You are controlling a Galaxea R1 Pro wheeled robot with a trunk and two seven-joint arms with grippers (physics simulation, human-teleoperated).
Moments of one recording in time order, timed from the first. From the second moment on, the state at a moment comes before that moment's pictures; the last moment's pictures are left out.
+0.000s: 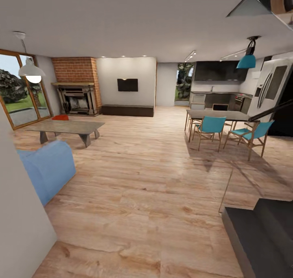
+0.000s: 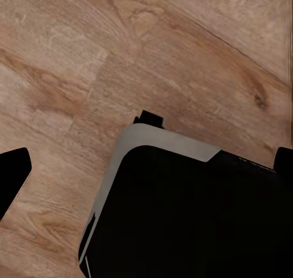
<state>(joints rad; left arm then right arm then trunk) -0.19 0.06 -0.17 -0.07 0.54 -0.01 0.04 -0.17 0.03 0.25 0.03 -0.07 -0.18 -0.06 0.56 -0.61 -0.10</state>
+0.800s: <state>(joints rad) -0.19 0.06 -0.17 -0.07 0.54 -0.01 0.04 -0.17 0.02 0.25 0.03 -0.07 -0.17 -0.06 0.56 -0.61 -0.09</state>
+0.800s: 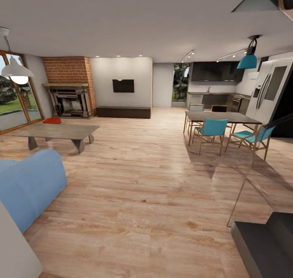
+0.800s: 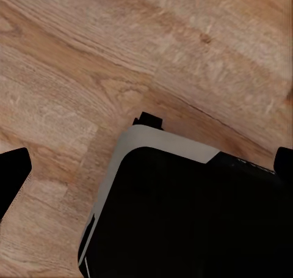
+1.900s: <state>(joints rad) -0.19 0.06 -0.18 -0.07 0.54 -0.02 0.04 -0.17 0.02 0.25 0.03 -0.07 -0.17 -0.06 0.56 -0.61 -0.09</state>
